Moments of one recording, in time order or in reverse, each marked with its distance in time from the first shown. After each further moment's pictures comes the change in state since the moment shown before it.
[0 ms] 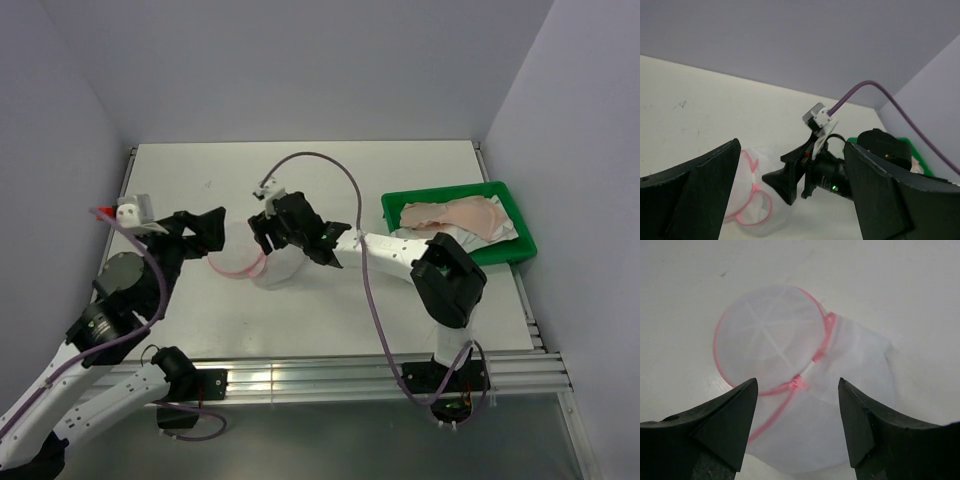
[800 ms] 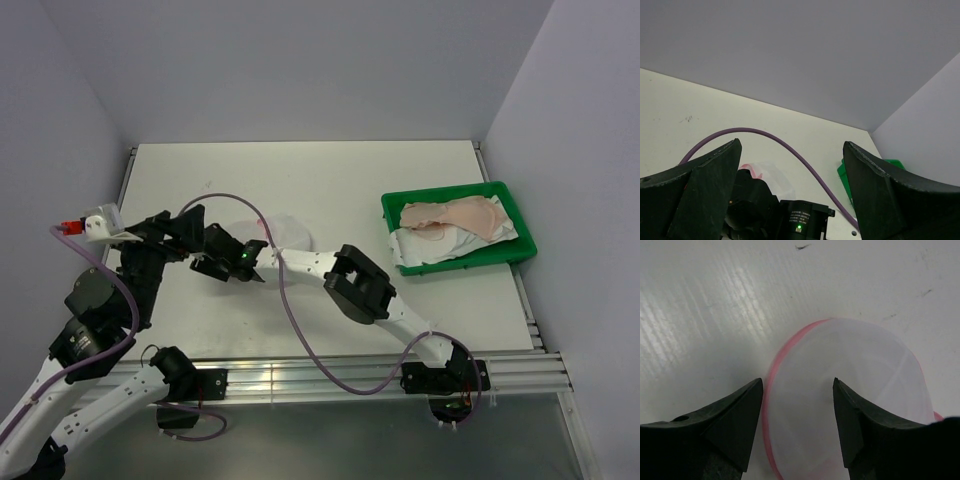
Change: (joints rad) left arm 0.002 -0.096 0.026 0.013 -0.058 0.014; right arm 0.214 0.627 0.764 -0.359 0.090 -0.417
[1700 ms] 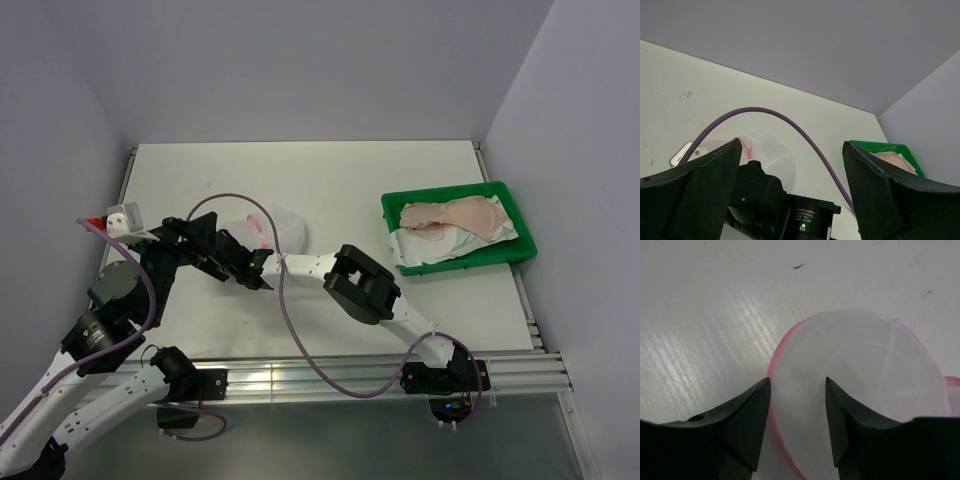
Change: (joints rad) left arm 0.003 0.025 -0.048 -0.049 0.010 -0.081; right arm 0.007 -0.047 -0.186 0.284 0.043 0.095
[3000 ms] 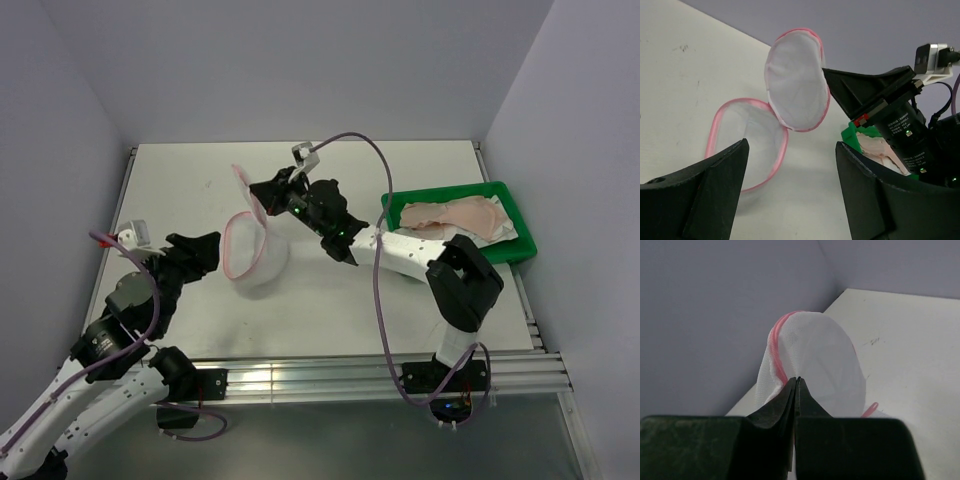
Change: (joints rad) left arm 0.000 -0.082 -0.132 -0.077 0.008 -0.164; right arm -0.272 -0.652 -0.620 0.616 -0.208 0.663
